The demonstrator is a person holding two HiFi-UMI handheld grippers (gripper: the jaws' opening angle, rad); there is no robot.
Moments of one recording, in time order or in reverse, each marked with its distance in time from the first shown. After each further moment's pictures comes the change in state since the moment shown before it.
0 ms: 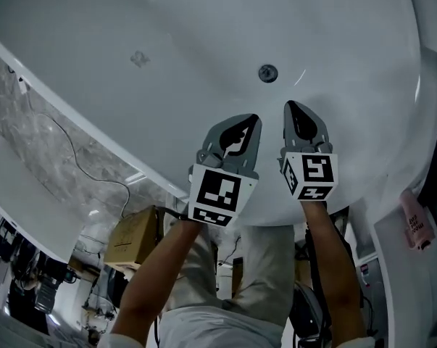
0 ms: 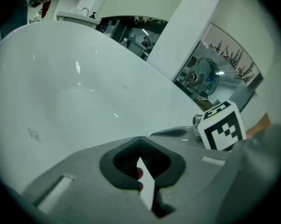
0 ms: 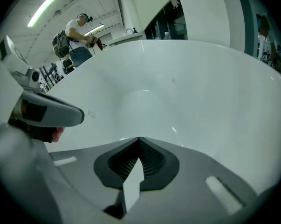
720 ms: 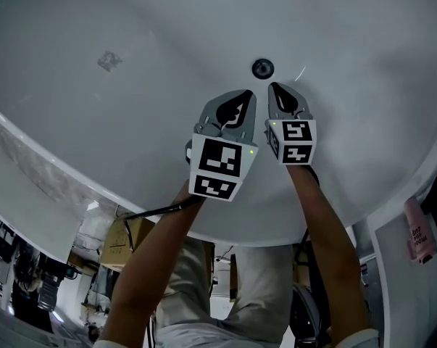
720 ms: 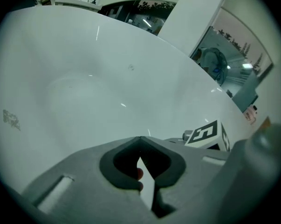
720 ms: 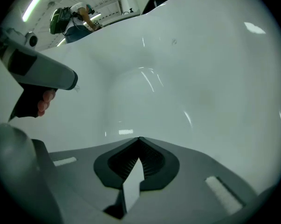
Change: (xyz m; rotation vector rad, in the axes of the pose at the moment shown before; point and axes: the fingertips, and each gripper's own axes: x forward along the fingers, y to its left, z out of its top) left arm 0.101 0.042 -0.052 -0.008 0.085 0.043; right arm 0.122 -0.037 -0.108 0.001 0.134 0.024
